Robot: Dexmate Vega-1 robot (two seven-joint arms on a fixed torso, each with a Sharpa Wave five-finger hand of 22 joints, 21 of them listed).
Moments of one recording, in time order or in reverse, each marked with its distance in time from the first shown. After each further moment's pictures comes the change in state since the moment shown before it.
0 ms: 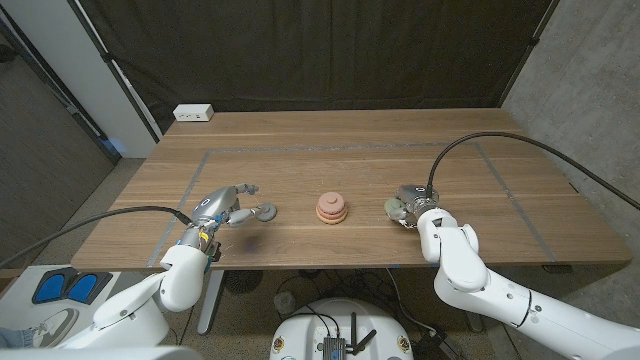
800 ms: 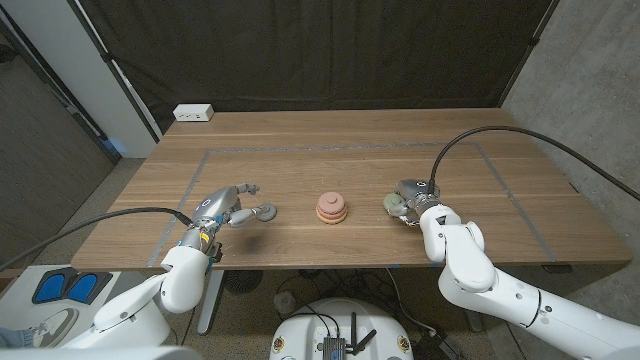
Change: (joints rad) left arm 0.005 -0.012 0.001 -0.007 0.004 -0.003 -0.001; left_hand -0.003 0.003 0.007 0.001 0.000 0.005 0.005 -0.004 0.000 0.000 0.000 0.000 0.005 0.000 0.000 0.000 -0.002 0.000 0.000 0.000 0.000; right arm -0.006 -0.025 0.024 -0.060 -0.031 0.000 -0.003; right_hand 0.000 0.000 -0.001 -0.001 0.016 0.018 0.003 0.007 -0.002 0.030 -0.002 -0.003 0.007 0.034 -0.016 0.000 0.000 0.014 -0.007 0.000 0.007
